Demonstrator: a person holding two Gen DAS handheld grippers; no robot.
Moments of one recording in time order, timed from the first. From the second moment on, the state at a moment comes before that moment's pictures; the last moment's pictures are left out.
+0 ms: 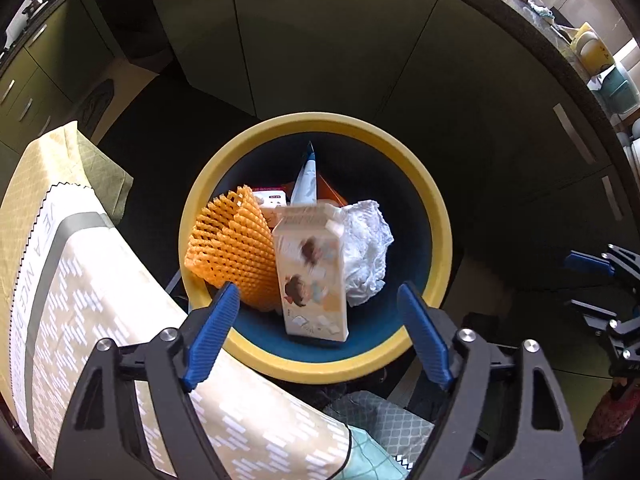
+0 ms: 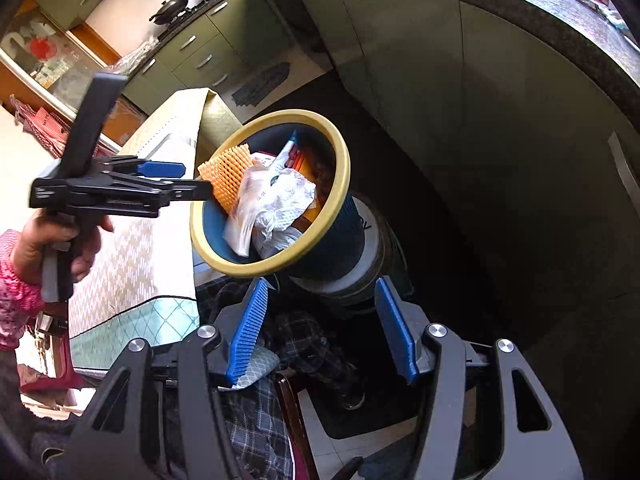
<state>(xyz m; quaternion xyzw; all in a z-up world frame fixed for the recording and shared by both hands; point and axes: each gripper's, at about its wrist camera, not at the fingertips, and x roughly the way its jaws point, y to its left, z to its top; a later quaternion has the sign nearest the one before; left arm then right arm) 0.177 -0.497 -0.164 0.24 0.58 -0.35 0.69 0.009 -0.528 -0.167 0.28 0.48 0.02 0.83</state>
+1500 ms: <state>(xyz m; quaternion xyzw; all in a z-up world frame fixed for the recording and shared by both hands) -0.088 -0.044 -0.028 0.01 0.23 -0.08 0.97 -0.157 -0.309 -0.046 0.10 0.25 -0.04 0.96</state>
